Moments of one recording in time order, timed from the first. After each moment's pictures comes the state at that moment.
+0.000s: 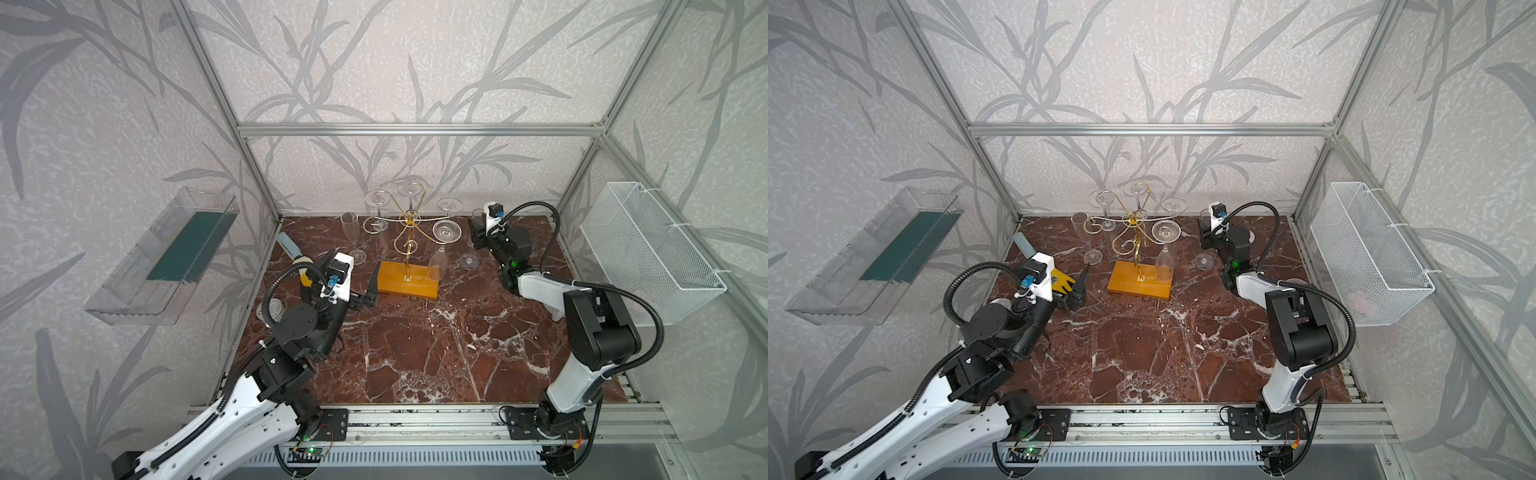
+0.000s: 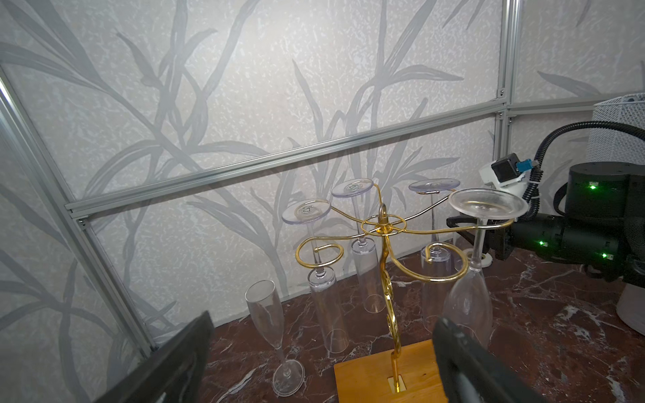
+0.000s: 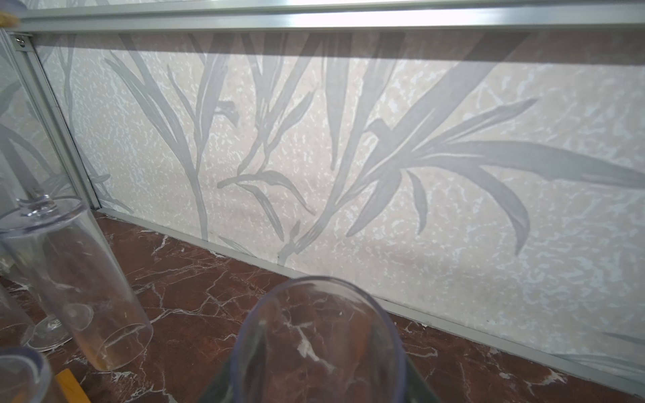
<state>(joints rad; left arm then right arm) -0.81 0.65 0.74 0.05 -0.54 0.25 0.21 1.78 0.99 0.78 -0.13 -0.04</state>
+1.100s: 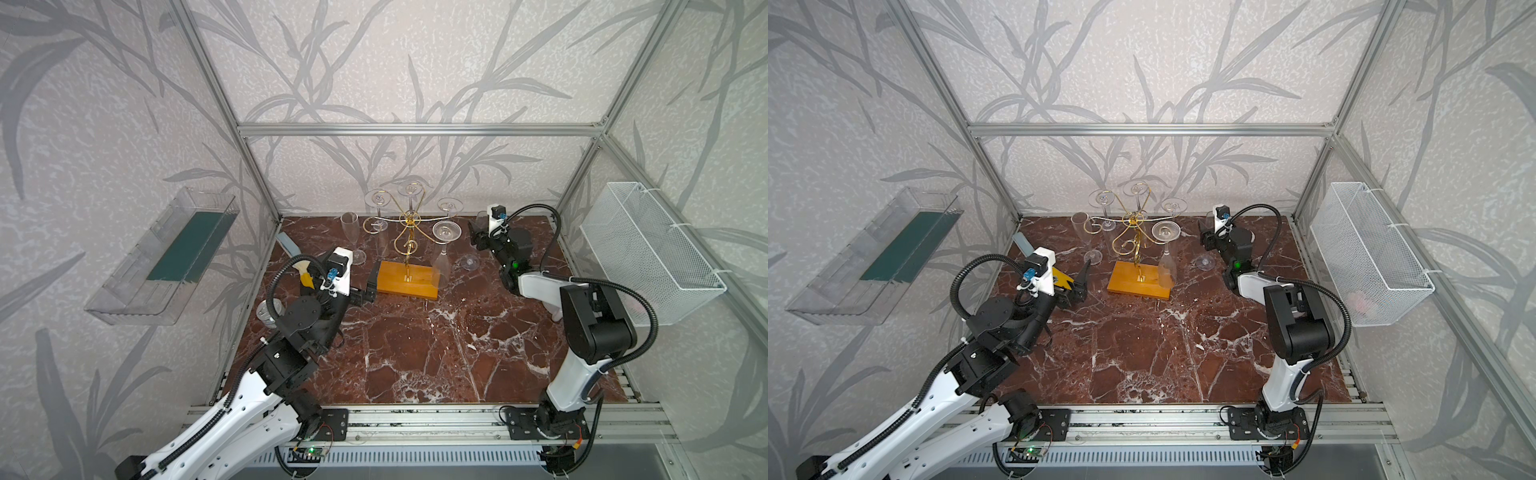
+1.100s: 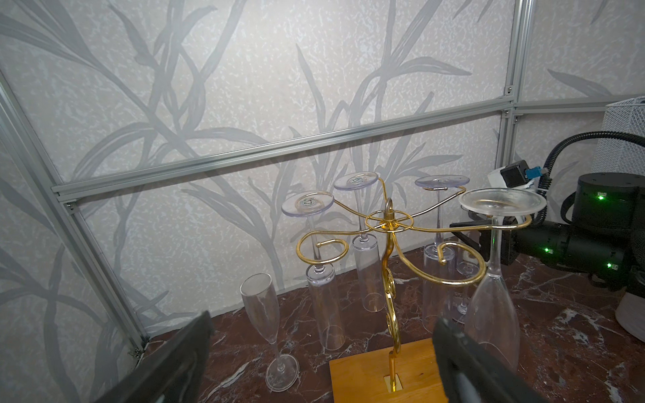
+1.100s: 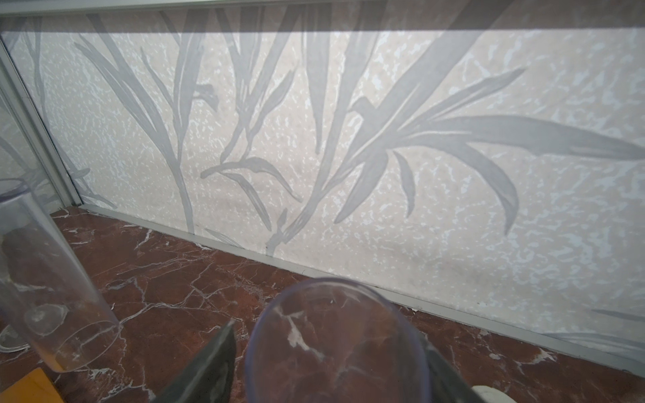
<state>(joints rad) -0.73 0.68 0.74 0.05 -0.46 0.18 0.18 1.81 0.97 0.81 -0.13 -0.03</state>
